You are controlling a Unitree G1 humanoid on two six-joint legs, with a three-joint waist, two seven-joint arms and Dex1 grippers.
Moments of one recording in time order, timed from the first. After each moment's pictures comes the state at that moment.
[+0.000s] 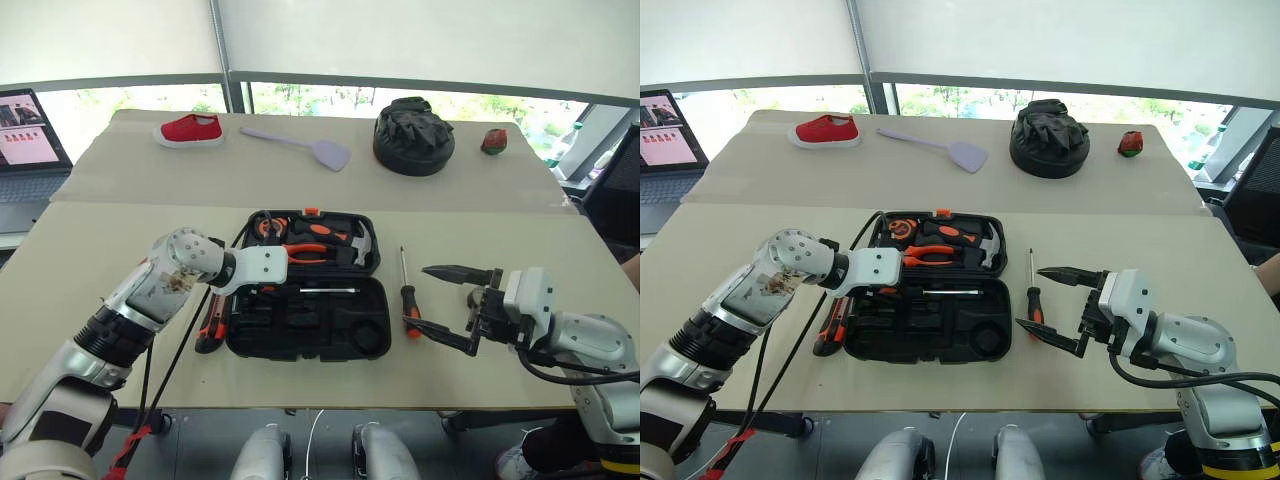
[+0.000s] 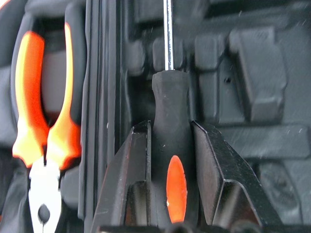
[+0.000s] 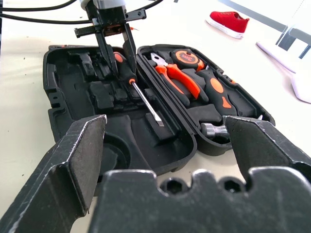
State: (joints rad) left arm -0.70 0.80 -0.46 -0.01 0.06 0.34 -1.18; right arm -0.01 -0.72 -0.16 -0.37 0.50 0.11 1.00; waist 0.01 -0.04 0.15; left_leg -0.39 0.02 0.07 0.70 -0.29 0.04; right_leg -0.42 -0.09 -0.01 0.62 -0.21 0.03
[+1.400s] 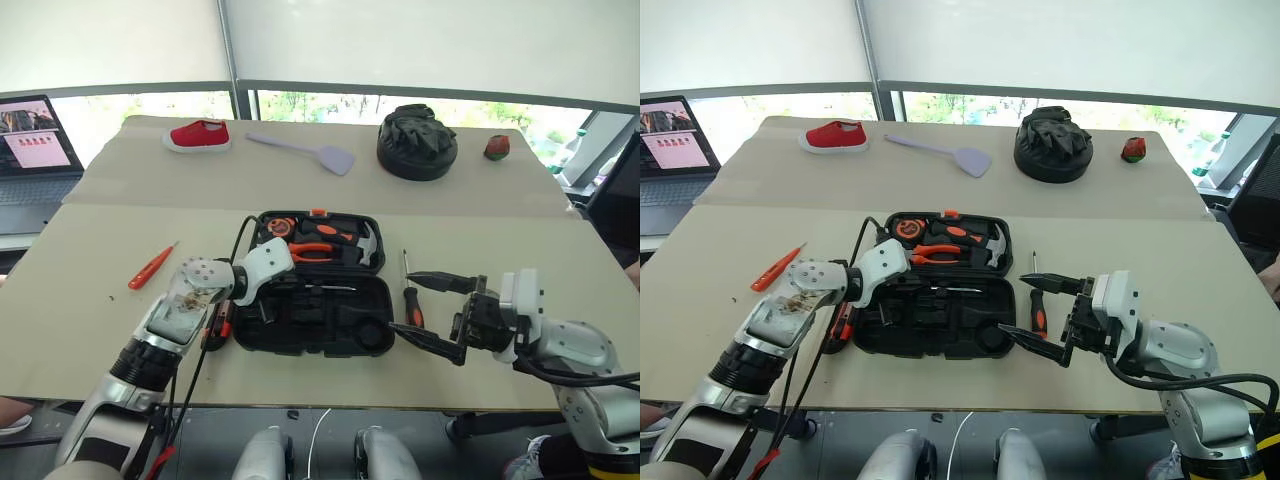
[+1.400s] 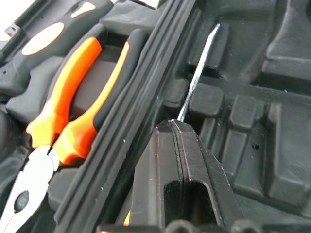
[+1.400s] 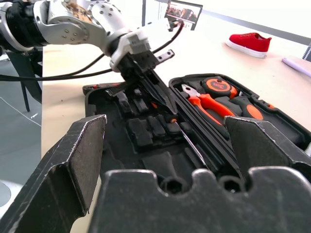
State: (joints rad) left arm -0.53 0.55 -0.29 0.03 -0.03 0.40 -0.95; right arm 0.02 -0.66 -0.13 -0.44 0.60 0.22 0.98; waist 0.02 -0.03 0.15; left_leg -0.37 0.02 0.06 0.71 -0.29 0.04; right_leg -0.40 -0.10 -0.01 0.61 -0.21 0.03
